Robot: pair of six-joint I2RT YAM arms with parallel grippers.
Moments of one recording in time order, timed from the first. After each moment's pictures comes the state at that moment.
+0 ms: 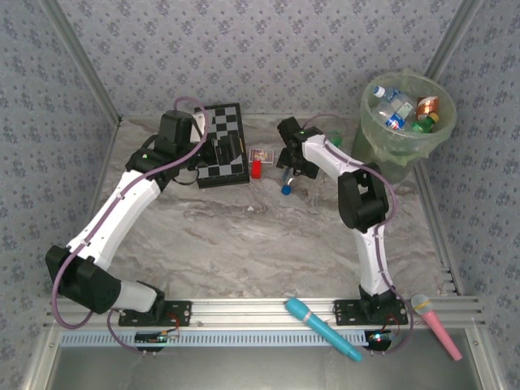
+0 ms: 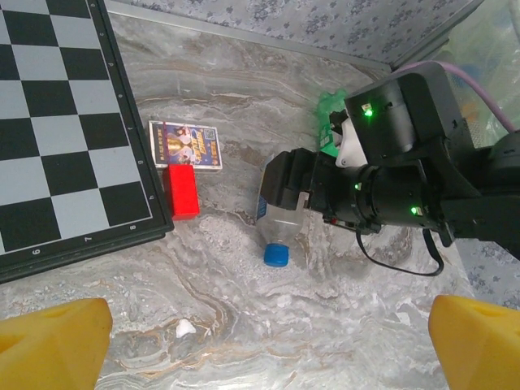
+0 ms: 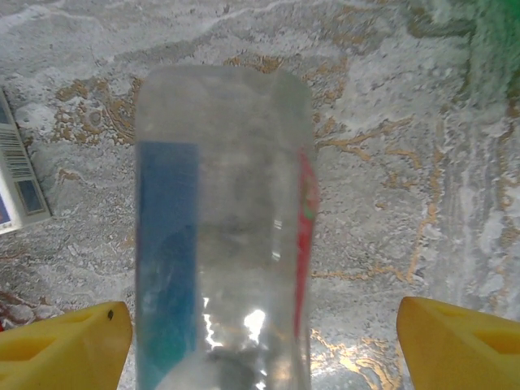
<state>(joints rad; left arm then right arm) -0.44 1.38 1.41 -0.64 0.24 -0.52 0.44 2.22 1.87 -0.92 0.19 0.77</state>
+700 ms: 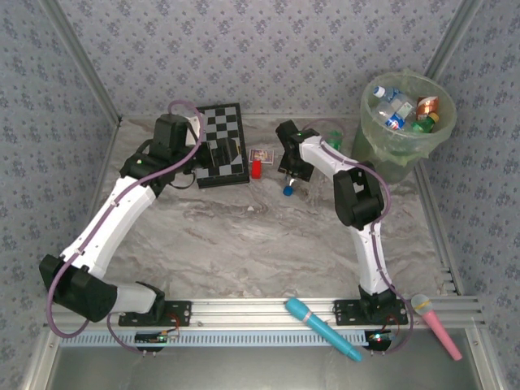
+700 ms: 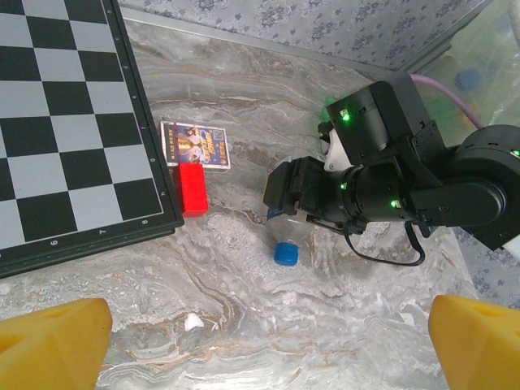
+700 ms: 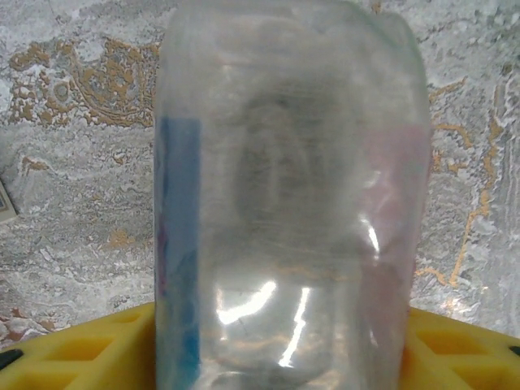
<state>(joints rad) -0.44 1.33 1.37 -0.63 0.22 -0.52 0.45 2.27 1.89 -0.93 0.15 0.79</state>
